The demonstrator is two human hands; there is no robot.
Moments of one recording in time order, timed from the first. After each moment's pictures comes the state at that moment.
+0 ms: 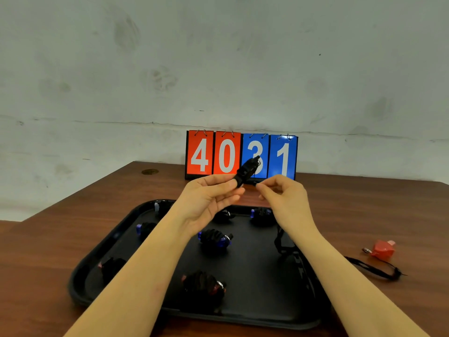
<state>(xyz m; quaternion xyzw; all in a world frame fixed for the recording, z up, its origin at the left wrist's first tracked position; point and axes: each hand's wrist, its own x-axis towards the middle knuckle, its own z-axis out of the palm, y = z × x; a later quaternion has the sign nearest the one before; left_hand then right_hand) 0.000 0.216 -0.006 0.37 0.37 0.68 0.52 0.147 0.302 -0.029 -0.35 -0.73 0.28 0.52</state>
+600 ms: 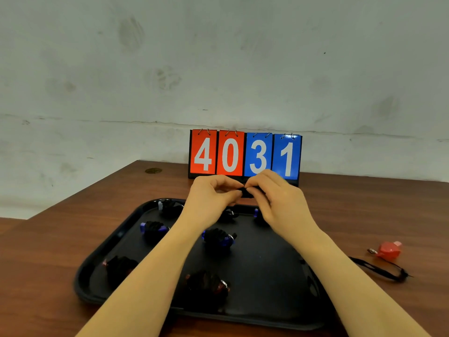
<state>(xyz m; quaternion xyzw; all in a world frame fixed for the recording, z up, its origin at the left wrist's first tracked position) 0.003 0.221 -0.017 0.56 0.58 0.57 0.16 0.143 0.290 -0.026 -0.19 -0.86 -0.10 0.46</state>
